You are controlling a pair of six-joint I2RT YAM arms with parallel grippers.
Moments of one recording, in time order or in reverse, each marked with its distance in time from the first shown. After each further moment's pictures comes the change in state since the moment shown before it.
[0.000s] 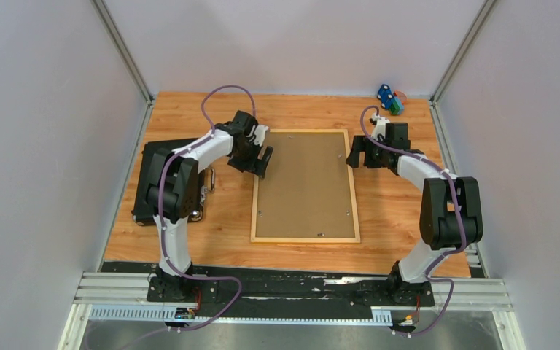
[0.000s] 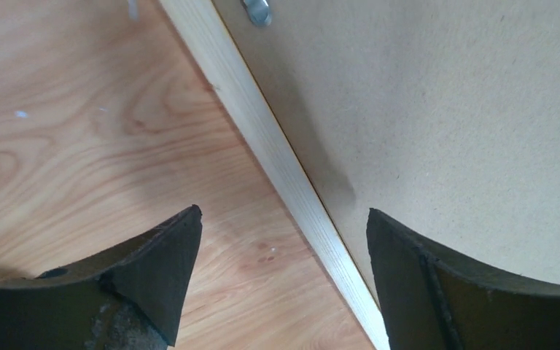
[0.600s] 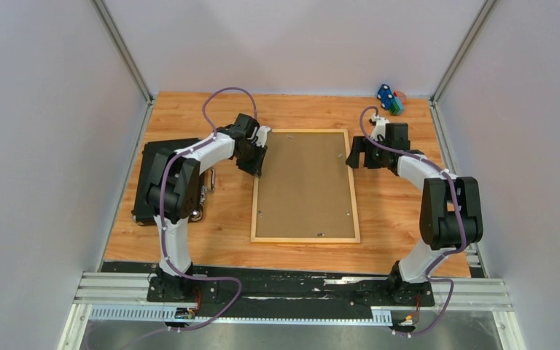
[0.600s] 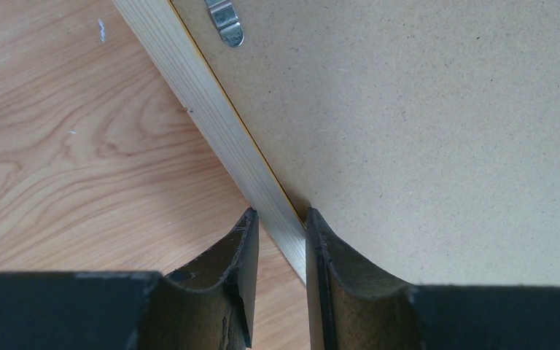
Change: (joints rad) left arm -0.018 0.000 -0.028 0.082 0.020 -0.026; right arm 0.000 0.000 -0.005 0.003 -0.007 -0.025
